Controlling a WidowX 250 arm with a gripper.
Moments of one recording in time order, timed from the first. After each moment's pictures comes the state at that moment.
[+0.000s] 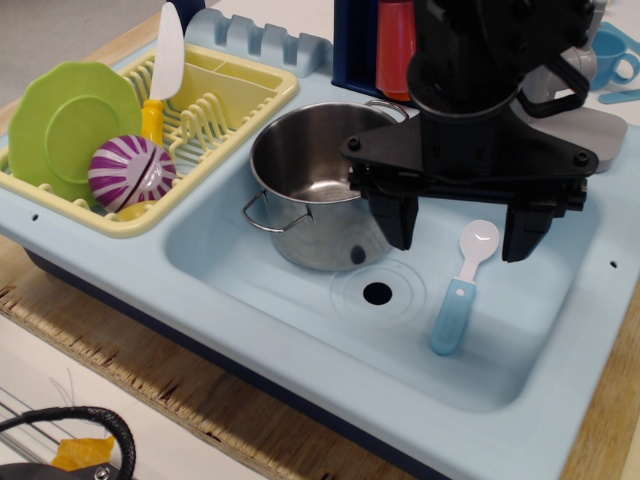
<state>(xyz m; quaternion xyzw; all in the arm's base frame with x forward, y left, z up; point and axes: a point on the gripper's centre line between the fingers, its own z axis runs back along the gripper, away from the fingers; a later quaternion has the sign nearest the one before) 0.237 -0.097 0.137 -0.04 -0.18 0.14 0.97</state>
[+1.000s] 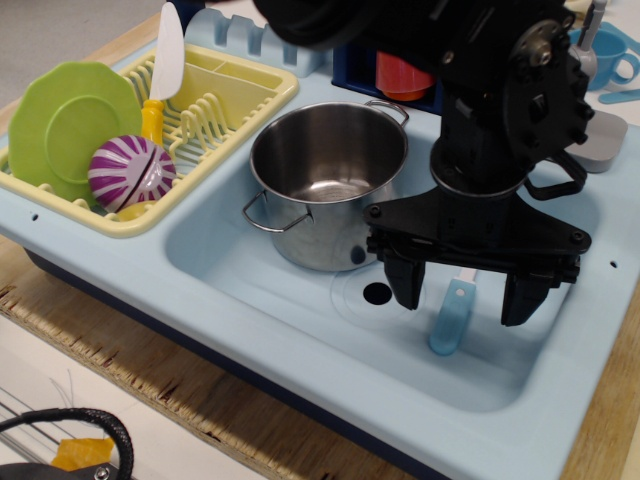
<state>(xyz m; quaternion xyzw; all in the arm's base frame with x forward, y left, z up) 0.244 -0.105 0.087 -0.03 -0.12 0.13 0.98</state>
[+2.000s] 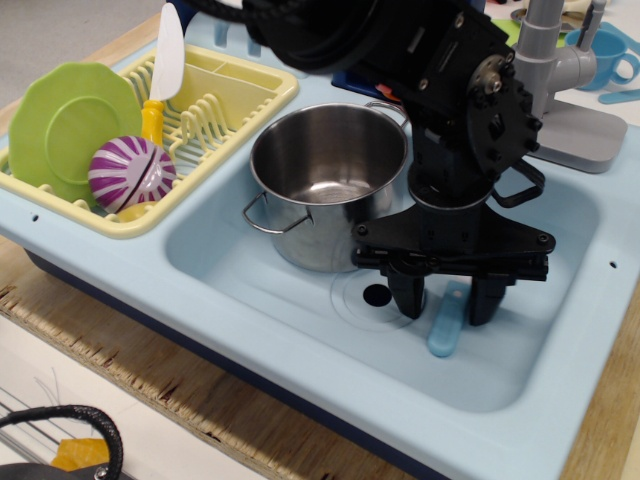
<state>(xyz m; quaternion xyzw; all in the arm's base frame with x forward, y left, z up) 0.252 -0.096 0.061 -0.05 -0.09 0.18 0.98</state>
